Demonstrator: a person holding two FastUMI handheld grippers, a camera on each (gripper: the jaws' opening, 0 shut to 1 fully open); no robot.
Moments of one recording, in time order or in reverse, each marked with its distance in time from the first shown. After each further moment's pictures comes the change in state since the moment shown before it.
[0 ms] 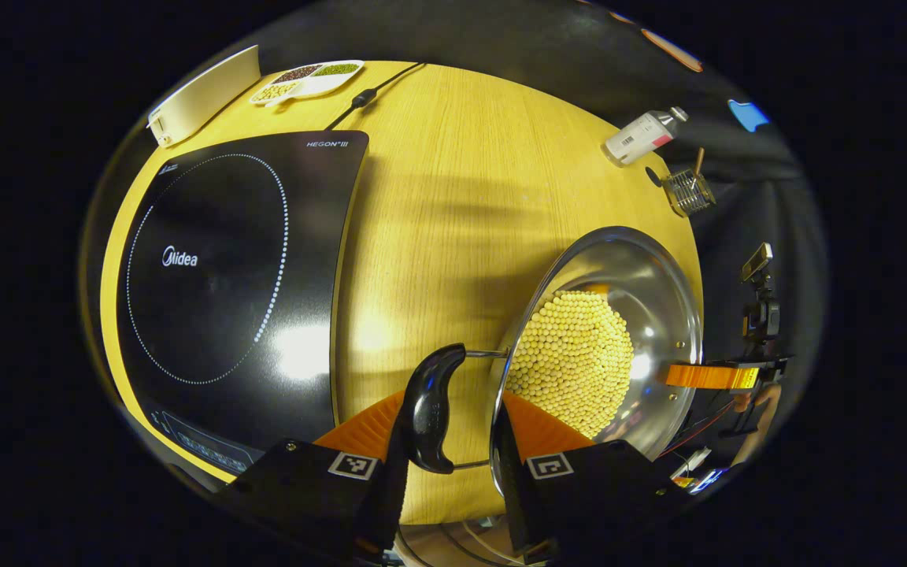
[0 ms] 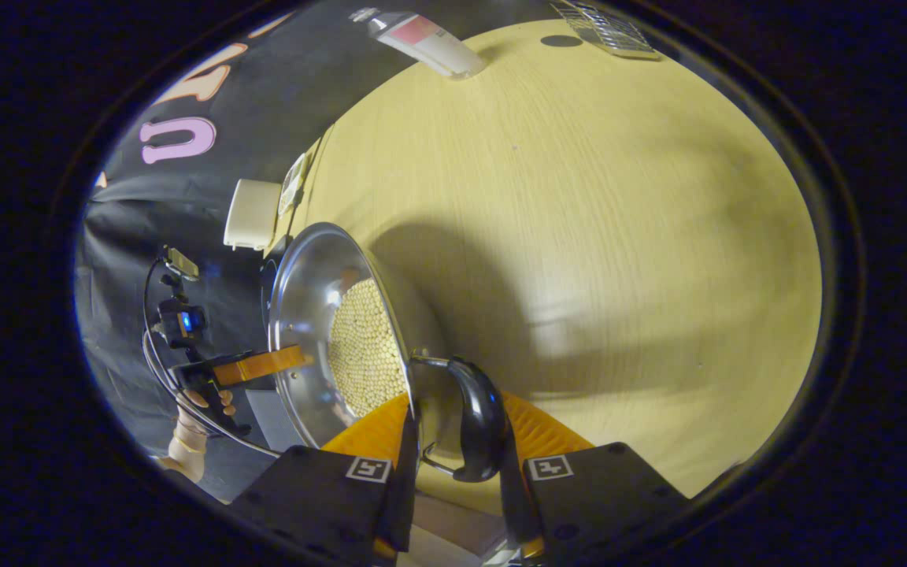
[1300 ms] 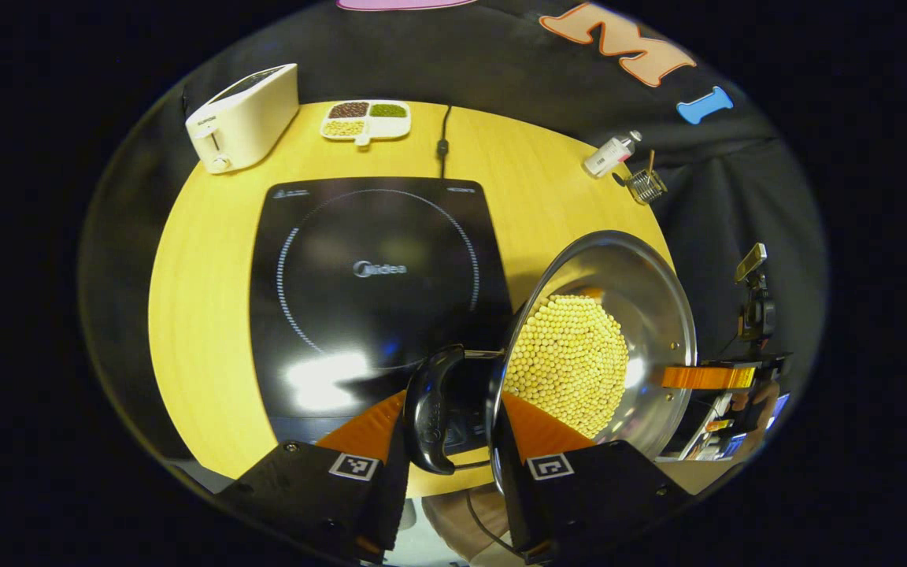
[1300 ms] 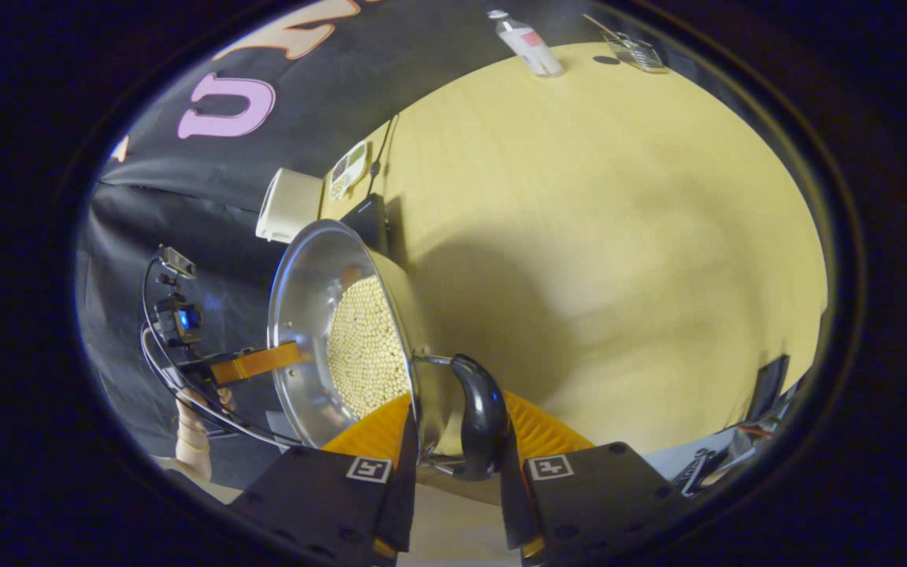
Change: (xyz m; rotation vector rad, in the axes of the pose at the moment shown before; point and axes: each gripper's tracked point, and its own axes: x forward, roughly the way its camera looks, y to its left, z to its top) left arm -0.140 0.170 -0.007 0.183 -0.068 -0.082; right arm 0.036 0.214 -0.118 0.071 -0.154 -0.024
